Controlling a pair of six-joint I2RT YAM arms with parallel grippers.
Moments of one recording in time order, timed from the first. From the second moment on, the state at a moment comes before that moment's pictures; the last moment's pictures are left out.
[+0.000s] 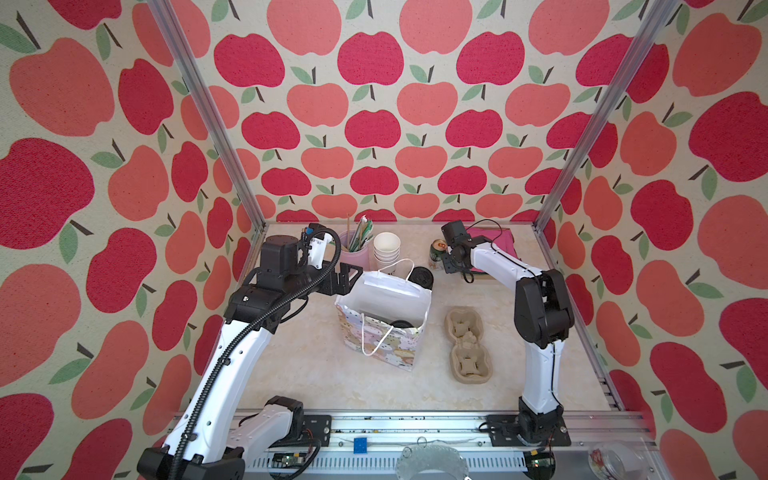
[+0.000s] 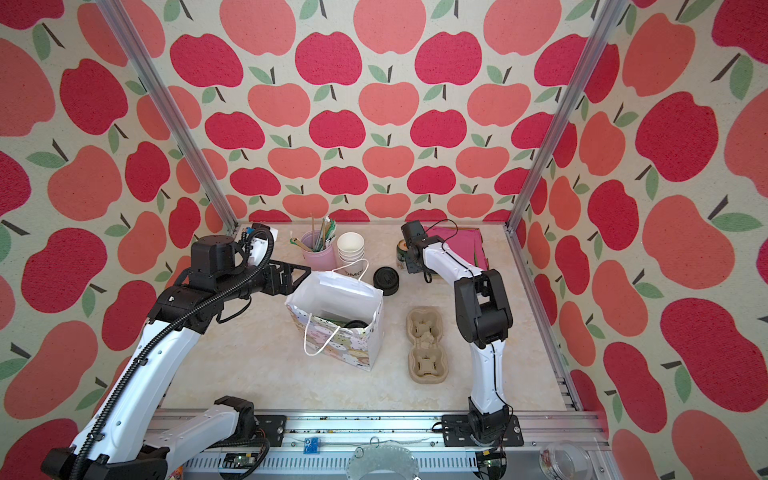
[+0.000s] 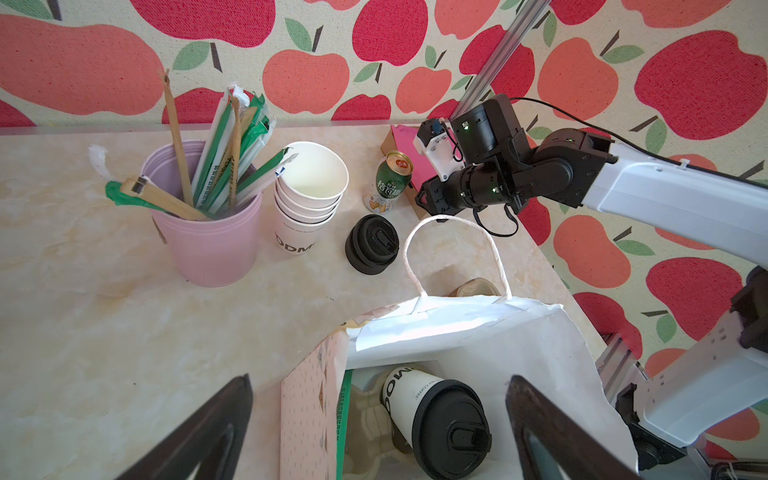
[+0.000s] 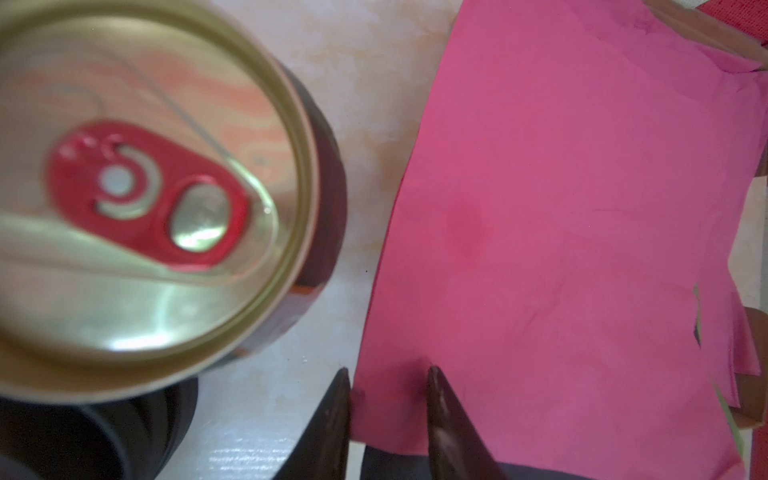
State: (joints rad) left arm -0.25 1.05 1.24 -0.74 0.46 -0.17; right arm 0.45 2.07 1.64 -0.68 0.31 0.08
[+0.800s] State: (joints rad) left arm -0.25 1.05 1.24 -0.72 0.47 -0.17; right arm 0.41 2.03 1.64 -0.68 0.24 0.15
